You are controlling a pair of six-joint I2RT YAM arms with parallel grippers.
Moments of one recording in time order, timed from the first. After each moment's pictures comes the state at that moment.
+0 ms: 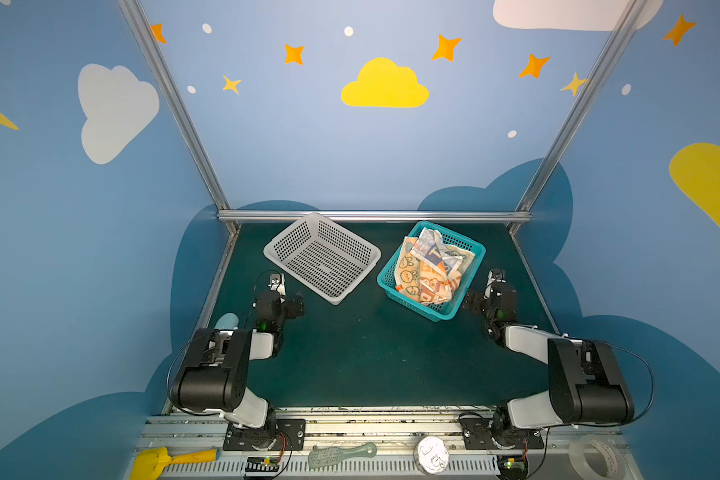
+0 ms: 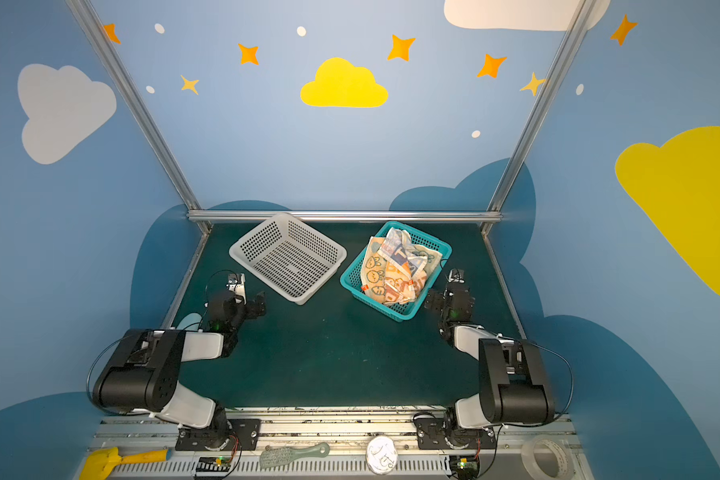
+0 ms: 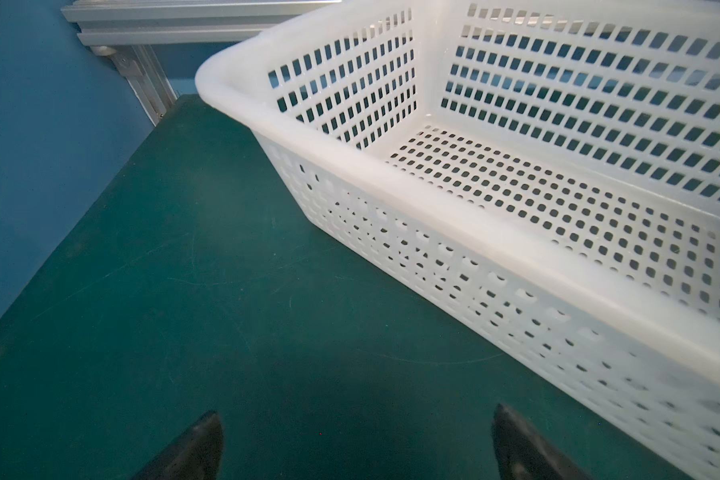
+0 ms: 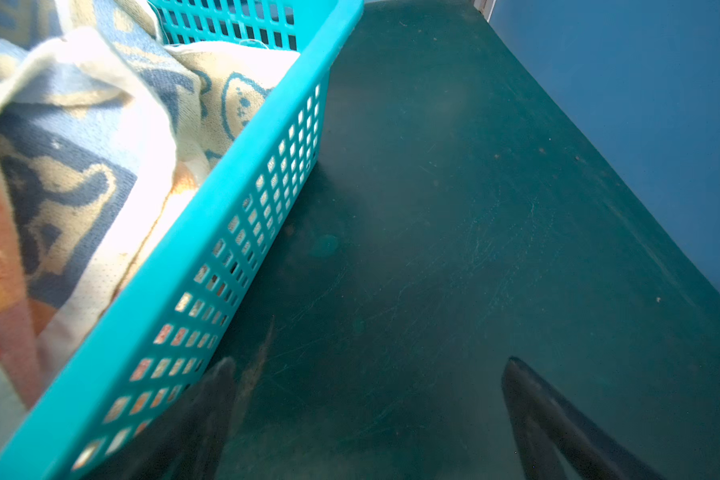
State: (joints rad) left arm -0.01 1.55 0.40 0.68 -0.08 -0.03; right arm 0.06 1.45 0.51 0.37 0.18 0.12
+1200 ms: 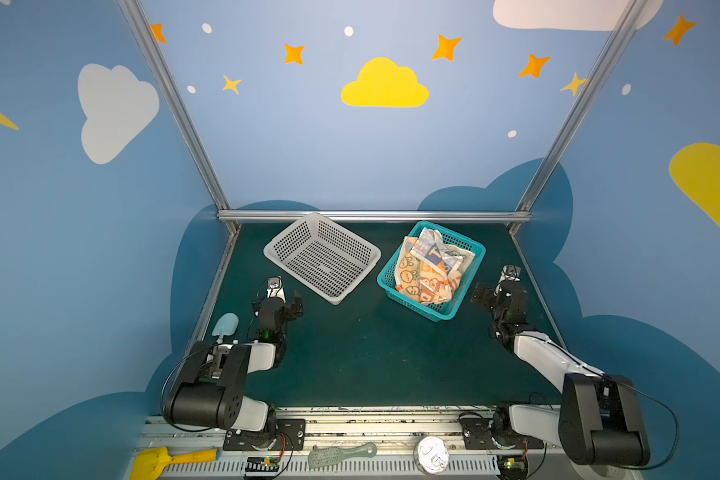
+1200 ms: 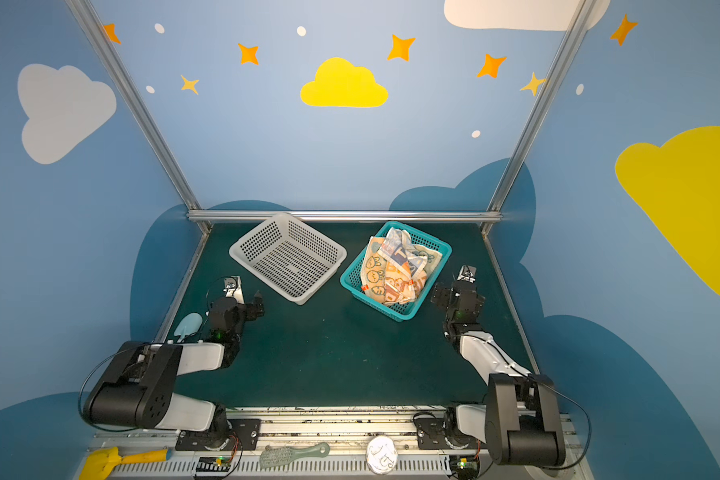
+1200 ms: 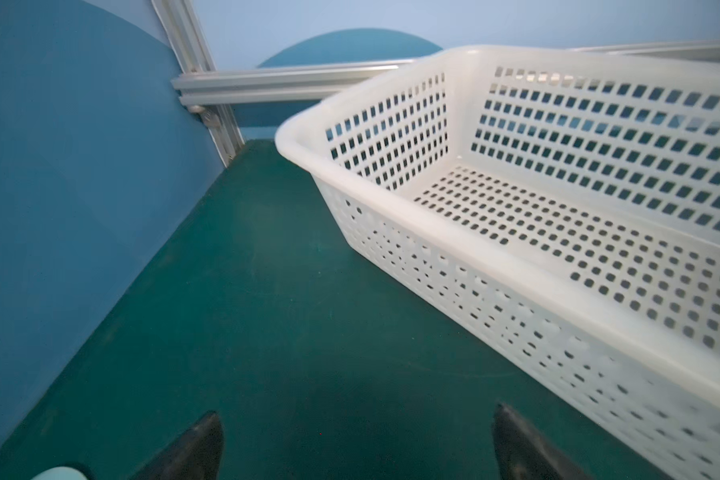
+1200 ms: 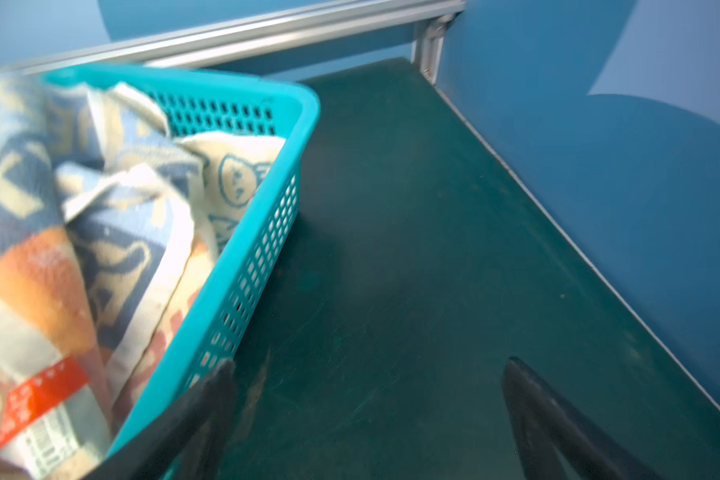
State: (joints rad) left arm -0.08 1.41 0.31 0.72 -0.30 -0.04; right arm 0.05 1.25 0.53 0.21 0.29 0.20
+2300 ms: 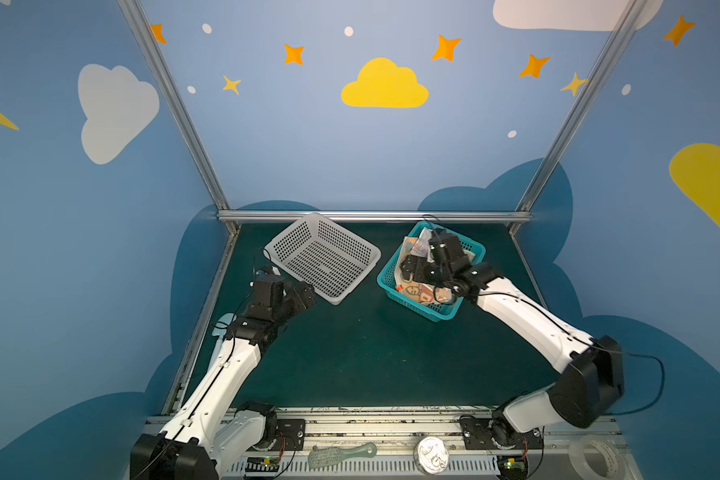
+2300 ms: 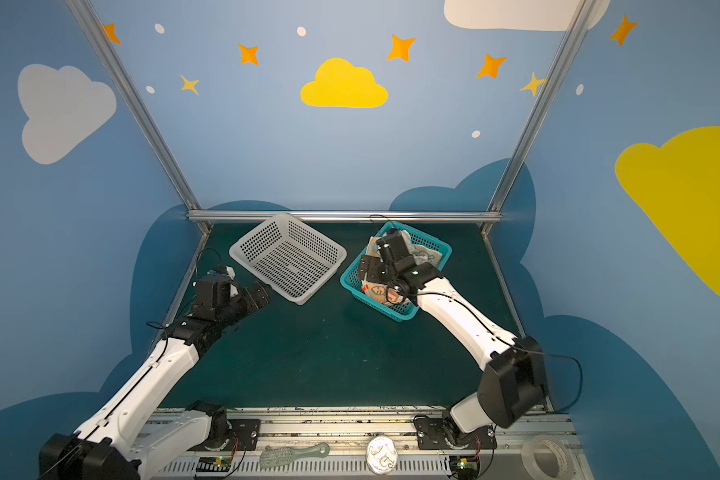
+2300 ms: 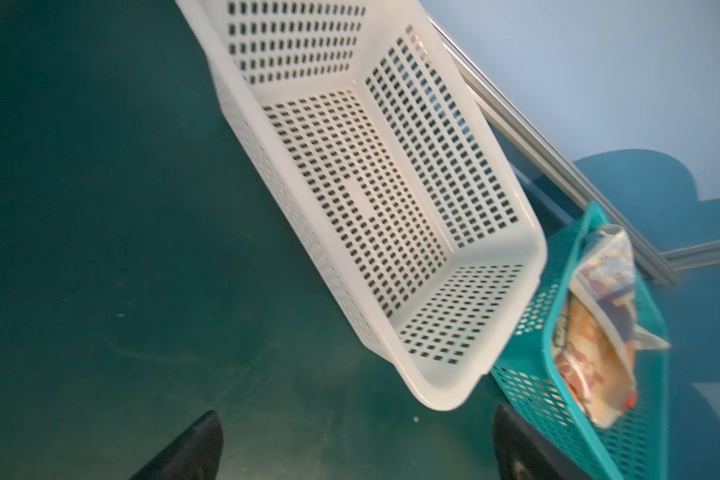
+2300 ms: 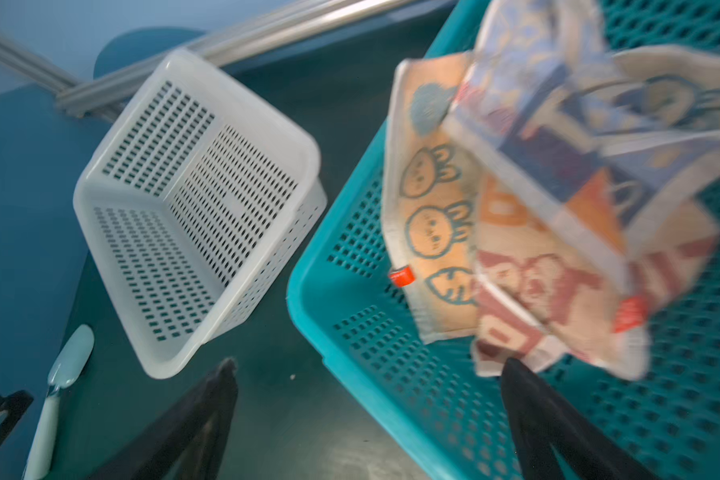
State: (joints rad) left arm -0.18 1.02 0.73 -0.39 0.09 -0.70; right arm 0.65 1.56 1.34 -0.56 0.09 0.60
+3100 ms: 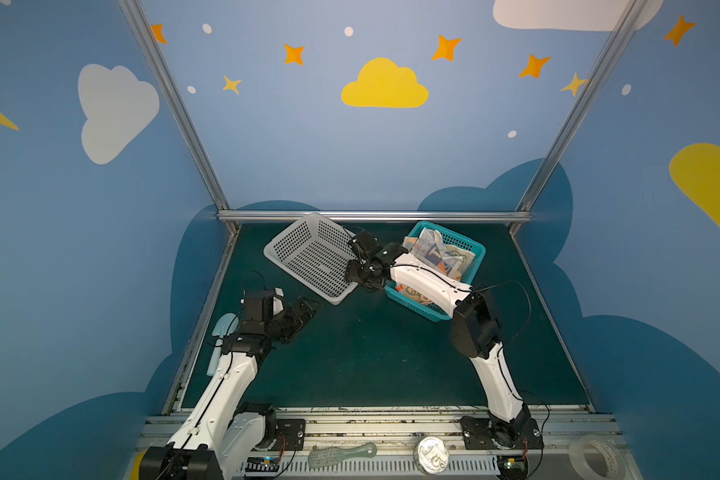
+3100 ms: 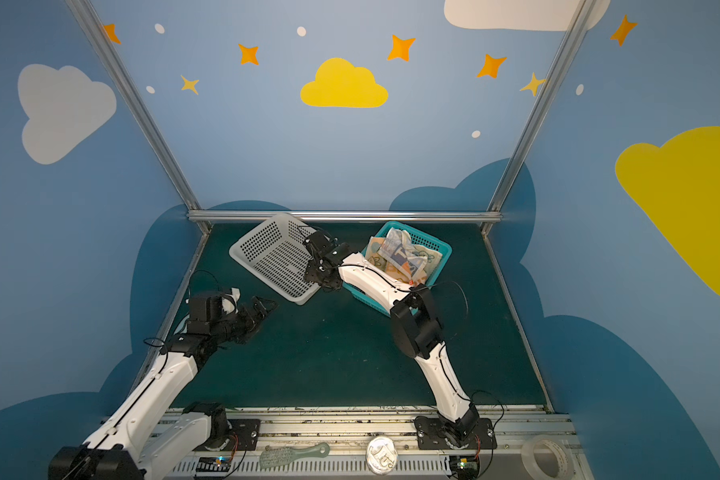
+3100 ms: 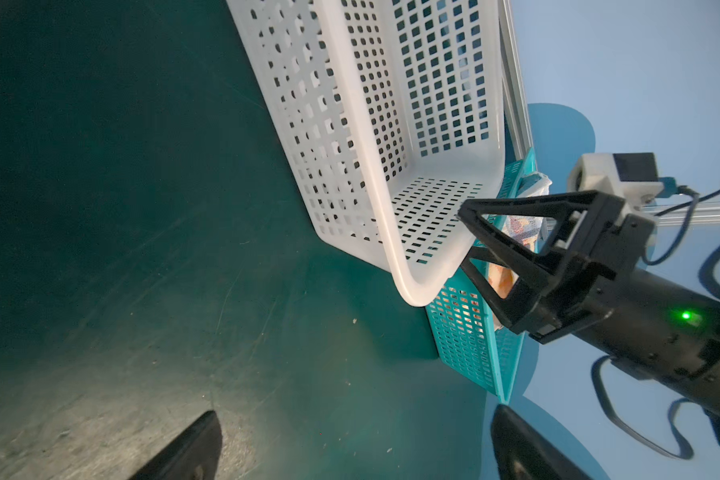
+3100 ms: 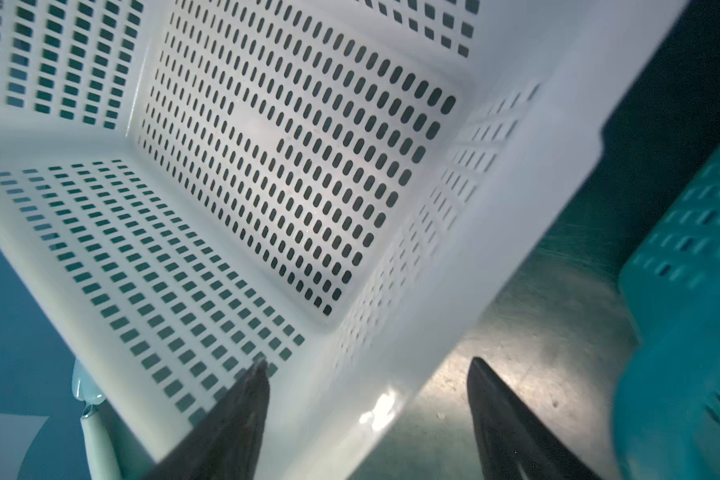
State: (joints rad) left arm -0.05 0.94 0.54 -0.33 0.49 -0.88; right arm 0.82 2.27 2.08 -0.86 0.02 0.90
